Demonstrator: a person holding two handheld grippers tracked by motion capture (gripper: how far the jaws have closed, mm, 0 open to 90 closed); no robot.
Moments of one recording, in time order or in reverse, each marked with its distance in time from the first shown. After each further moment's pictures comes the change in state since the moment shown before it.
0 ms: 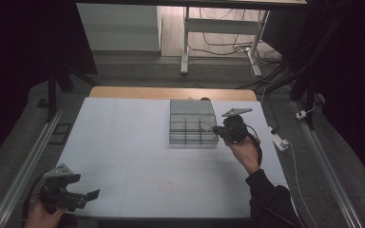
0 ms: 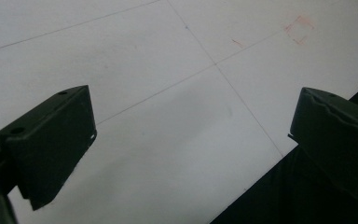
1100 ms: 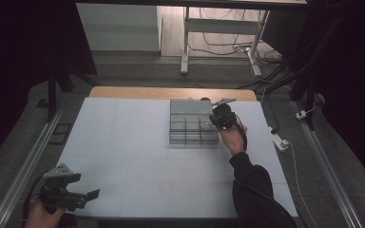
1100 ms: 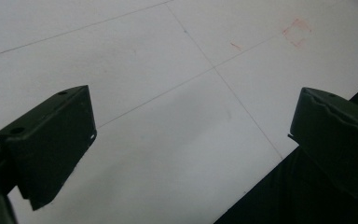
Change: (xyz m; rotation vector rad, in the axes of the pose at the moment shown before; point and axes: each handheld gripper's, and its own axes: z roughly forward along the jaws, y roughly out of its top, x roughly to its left) left arm 0.000 0.000 0.000 -0.009 -0.002 0.007; right arm -0.028 0.022 0.073 0.030 -0.178 0.006
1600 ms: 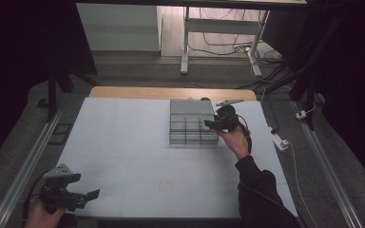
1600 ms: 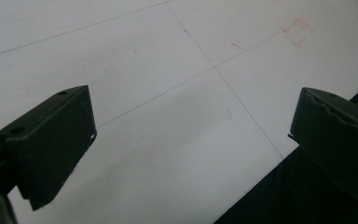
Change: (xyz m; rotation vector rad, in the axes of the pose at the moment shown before) left arm 0.000 0.000 0.000 0.000 0.002 0.000; right arm 0.000 -0.005 -0.026 -0.024 0.157 0.073
